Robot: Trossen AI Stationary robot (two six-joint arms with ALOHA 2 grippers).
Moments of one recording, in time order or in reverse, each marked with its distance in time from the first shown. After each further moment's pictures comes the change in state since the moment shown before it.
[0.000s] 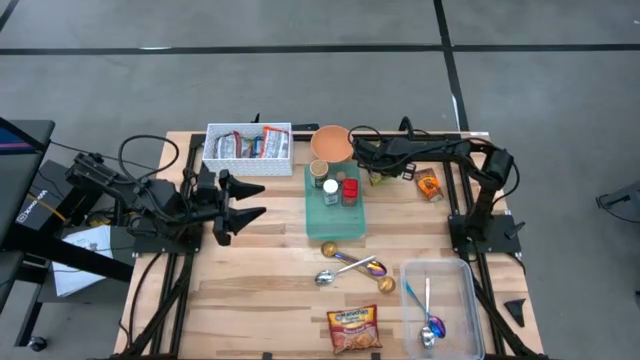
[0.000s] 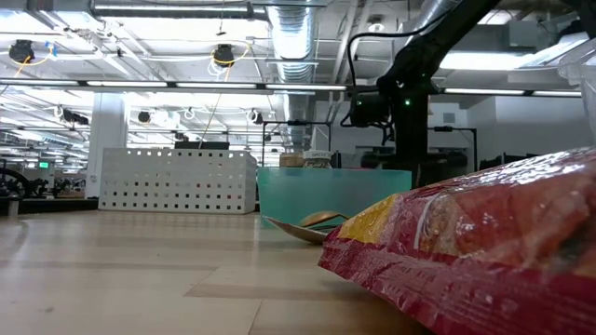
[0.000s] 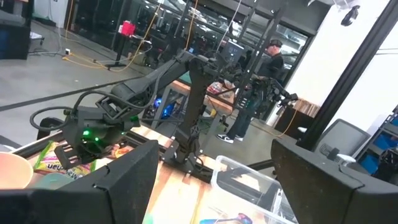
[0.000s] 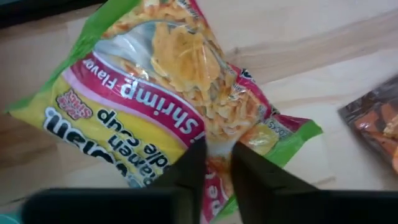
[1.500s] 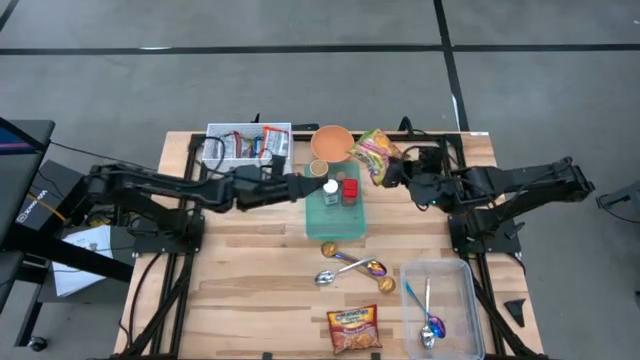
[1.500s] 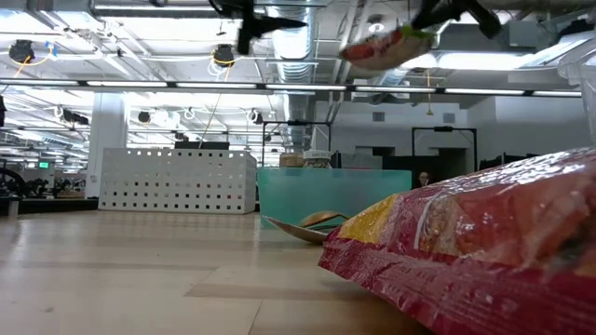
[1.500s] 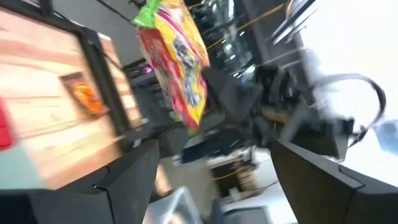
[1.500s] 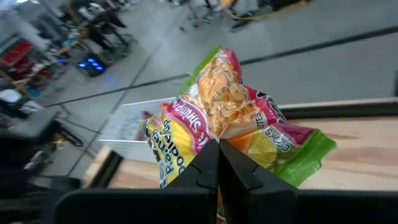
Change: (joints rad) left arm 0.447 0.511 0.000 0.458 0.373 -0.806; right arm 0.659 -0.703 0.000 0.067 0.546 -0.145
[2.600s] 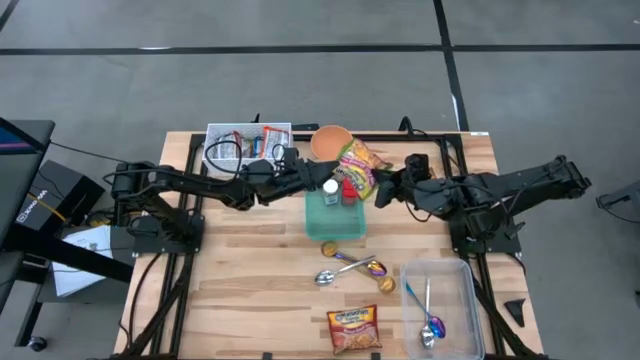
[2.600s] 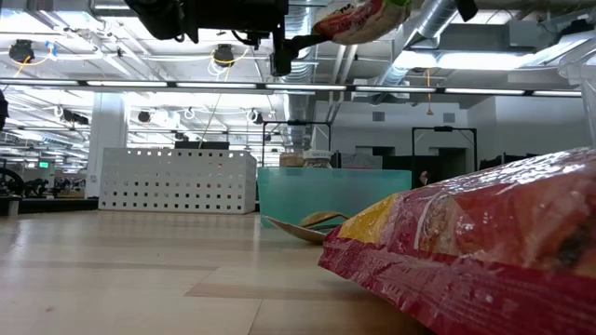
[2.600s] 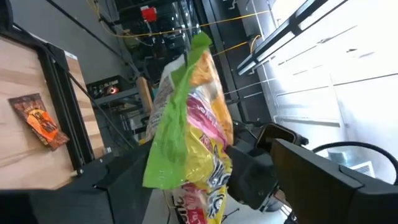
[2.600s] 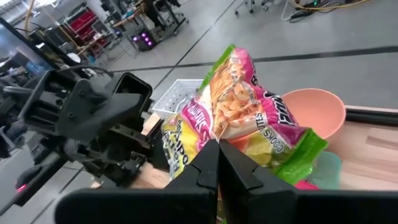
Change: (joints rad) left arm 0.084 0.196 0.000 0.383 0.034 -0.076; right arm 0.079 0.034 0.001 0.252 -0.108 -0.260
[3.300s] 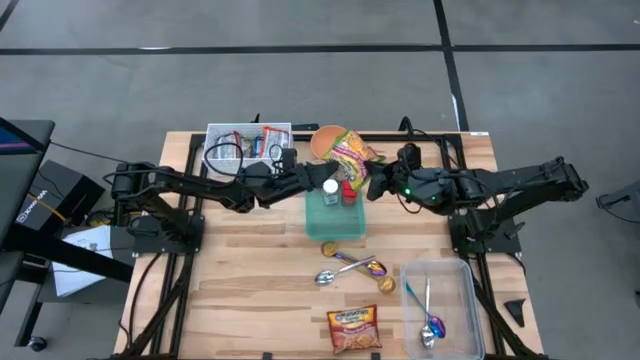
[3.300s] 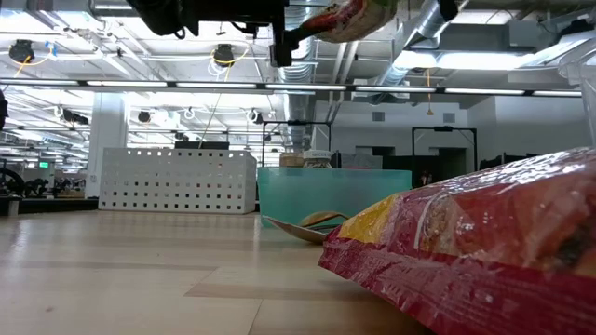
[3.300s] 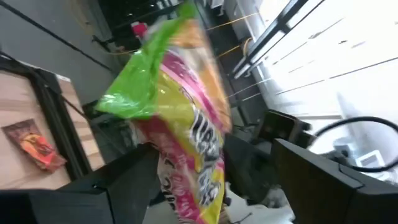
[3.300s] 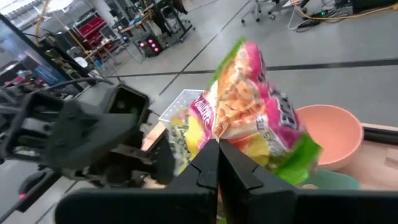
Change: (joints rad) left arm -0.027 0.000 0.016 0.031 -0.049 0.123; right arm -0.074 0.046 0.032 0.104 -0.062 -0.104
